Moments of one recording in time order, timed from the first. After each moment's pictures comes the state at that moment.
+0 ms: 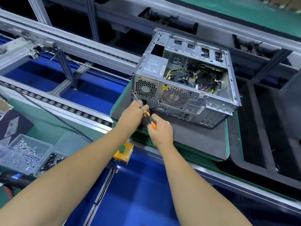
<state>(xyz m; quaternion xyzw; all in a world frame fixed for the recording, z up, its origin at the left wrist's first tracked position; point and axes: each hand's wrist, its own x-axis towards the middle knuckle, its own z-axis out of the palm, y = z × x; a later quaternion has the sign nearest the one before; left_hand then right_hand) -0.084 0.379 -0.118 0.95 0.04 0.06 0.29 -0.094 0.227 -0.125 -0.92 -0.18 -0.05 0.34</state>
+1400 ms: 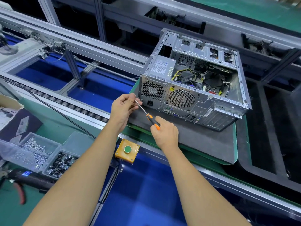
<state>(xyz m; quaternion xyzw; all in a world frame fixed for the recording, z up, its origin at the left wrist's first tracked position) -0.093 0.421 -0.110 0.52 0.13 0.15 0.83 -0.094 0.234 -0.123 -0.95 -0.16 -0.01 0.28</state>
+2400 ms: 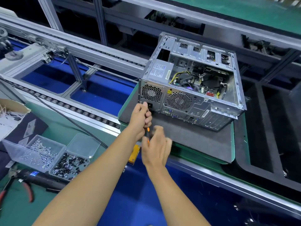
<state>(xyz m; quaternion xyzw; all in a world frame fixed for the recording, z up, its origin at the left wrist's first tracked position) -0.095 0.359 -0.093 0.49 0.22 0.04 0.84 -0.174 0.261 -0.108 -0.94 -0.07 -0.09 0.33</state>
